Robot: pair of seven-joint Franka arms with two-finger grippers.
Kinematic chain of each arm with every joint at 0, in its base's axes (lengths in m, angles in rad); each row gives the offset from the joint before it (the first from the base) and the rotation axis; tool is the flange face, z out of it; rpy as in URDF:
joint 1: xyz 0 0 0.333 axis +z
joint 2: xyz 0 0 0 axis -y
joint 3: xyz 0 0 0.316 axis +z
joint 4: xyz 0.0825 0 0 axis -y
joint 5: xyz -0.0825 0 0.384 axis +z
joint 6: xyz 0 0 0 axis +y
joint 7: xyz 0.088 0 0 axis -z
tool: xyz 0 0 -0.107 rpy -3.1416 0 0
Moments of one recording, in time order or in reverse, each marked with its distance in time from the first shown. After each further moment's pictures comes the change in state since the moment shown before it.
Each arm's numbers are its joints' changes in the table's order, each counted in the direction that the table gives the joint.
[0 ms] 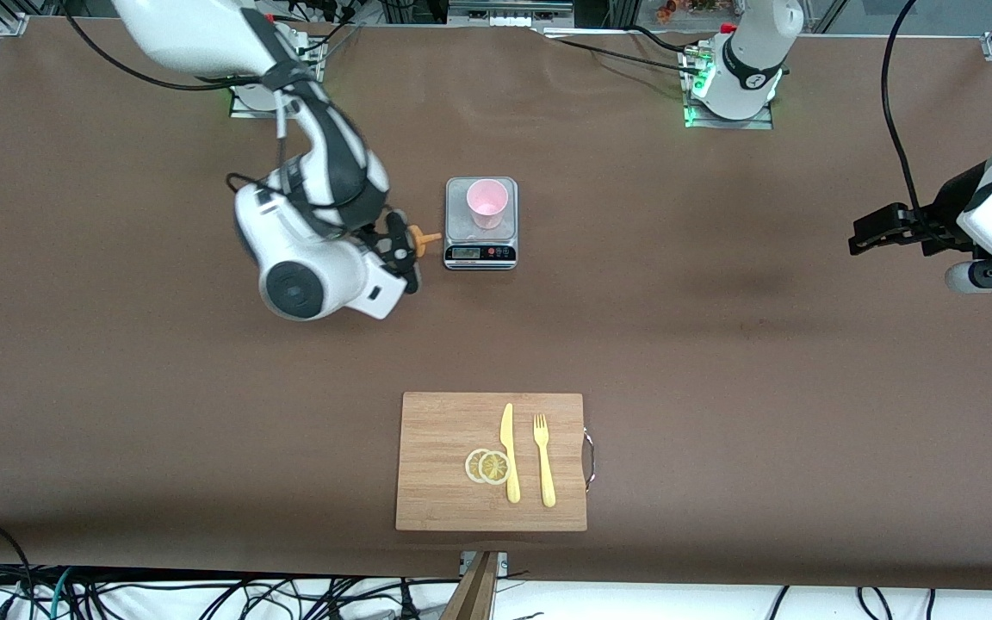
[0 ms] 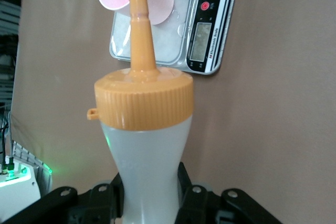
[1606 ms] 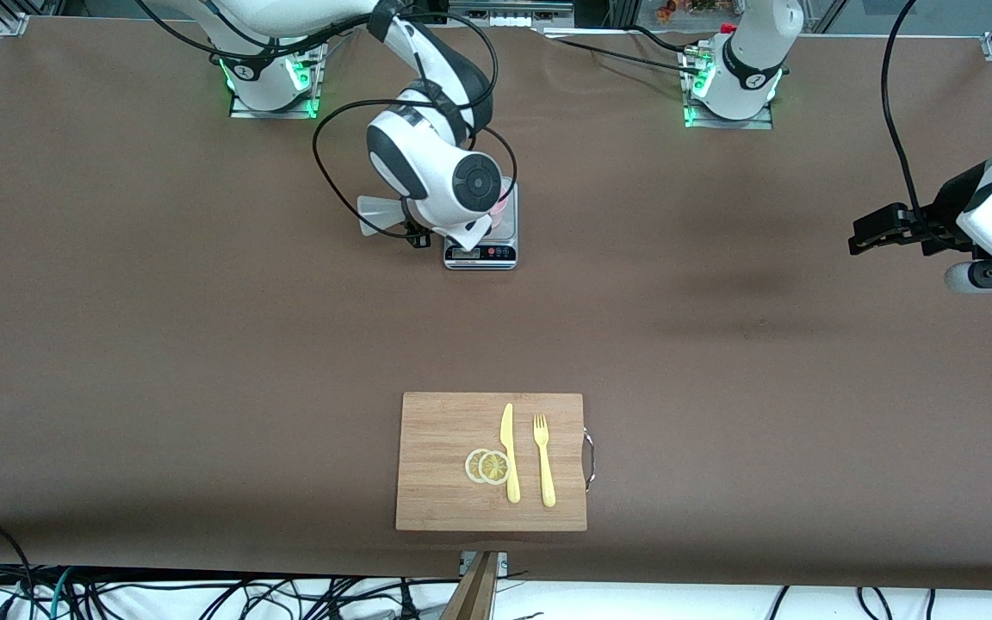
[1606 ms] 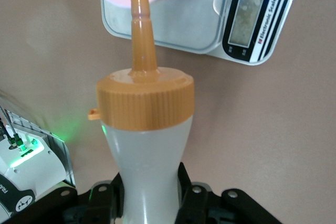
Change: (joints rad) left arm 0.000 -0.001 0.000 0.000 0.000 0.002 0.000; right arm 0.122 -0.001 0.184 -0.056 -0.377 0.060 0.402
